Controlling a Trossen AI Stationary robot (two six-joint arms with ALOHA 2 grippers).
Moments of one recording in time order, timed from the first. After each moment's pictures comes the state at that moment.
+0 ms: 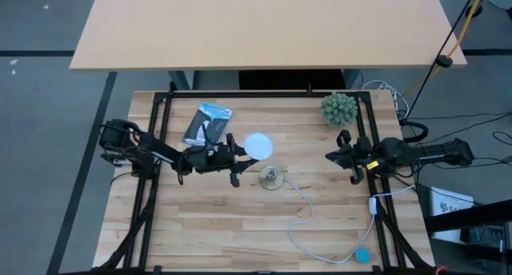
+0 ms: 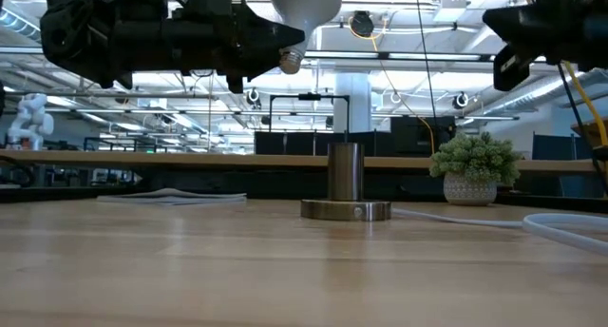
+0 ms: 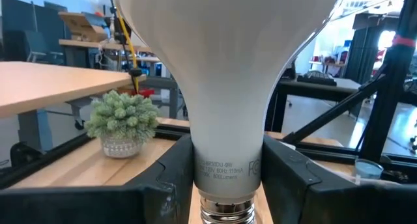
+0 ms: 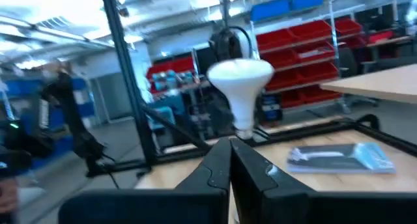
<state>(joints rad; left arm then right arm) -0.08 1.63 0.48 1.31 -0.19 -0.05 0.09 0.19 0.02 0.42 0.02 0.25</state>
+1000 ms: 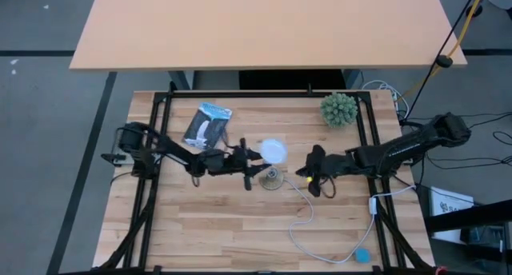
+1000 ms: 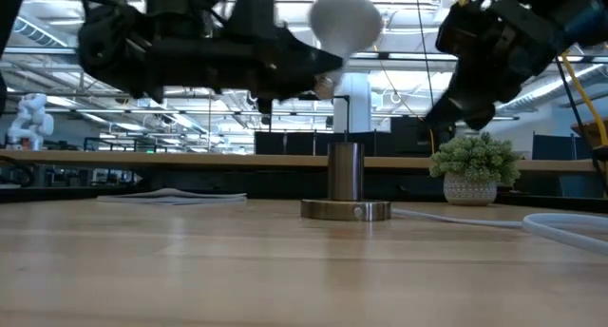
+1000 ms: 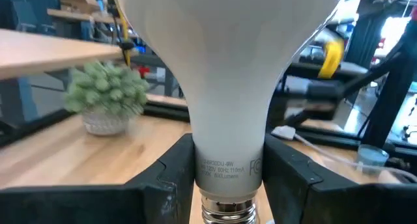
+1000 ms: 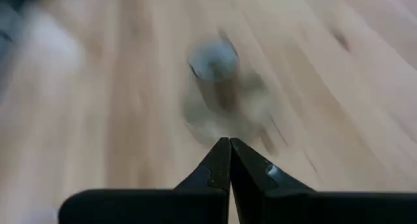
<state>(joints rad) -0.08 1.83 0.65 1.25 -0.17 -0.11 0.22 1.15 0.47 0.11 0.23 0.46</state>
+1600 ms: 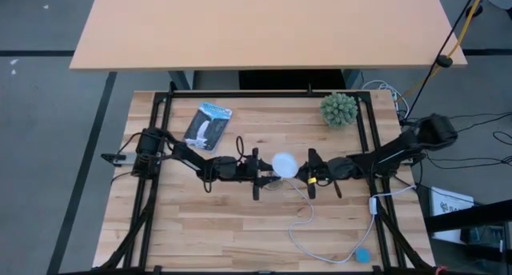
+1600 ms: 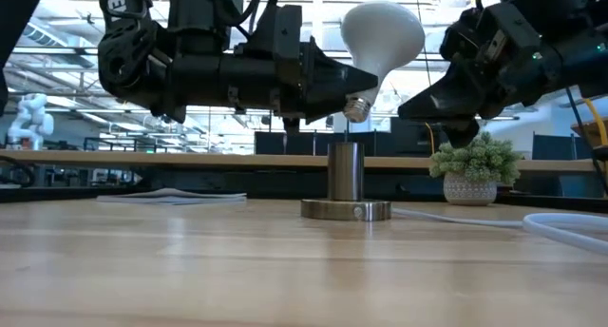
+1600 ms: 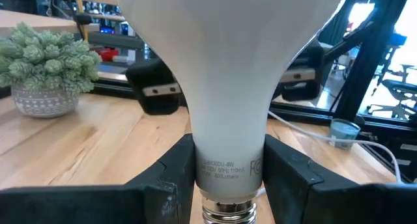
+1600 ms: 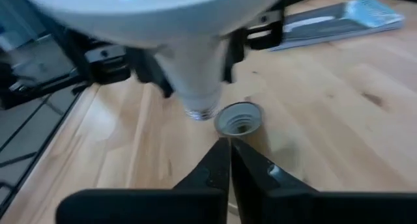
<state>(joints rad) -0.11 1.99 0.77 1.25 -0.09 -0.13 0.24 1.37 0.29 0.81 0.26 0.42</state>
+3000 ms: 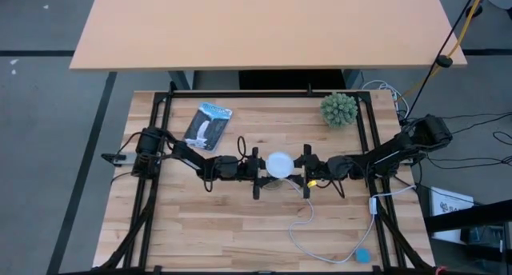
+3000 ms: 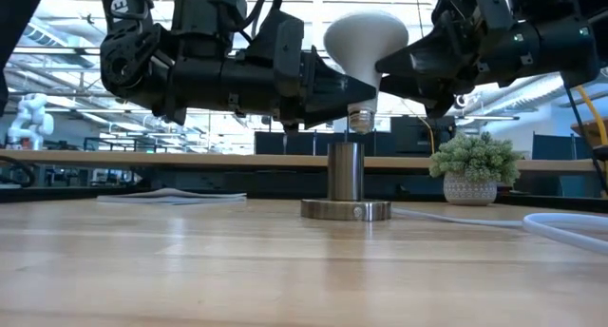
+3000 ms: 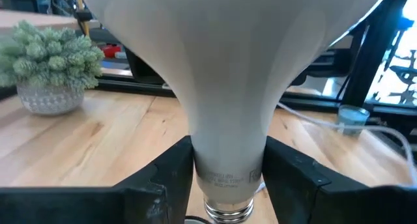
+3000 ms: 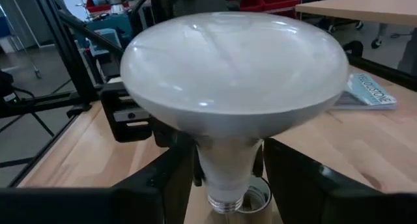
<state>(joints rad) -0.11 1.99 0.77 1.21 -0.09 -0.06 0.23 1.43 0.36 0.96 0.31 0.22</state>
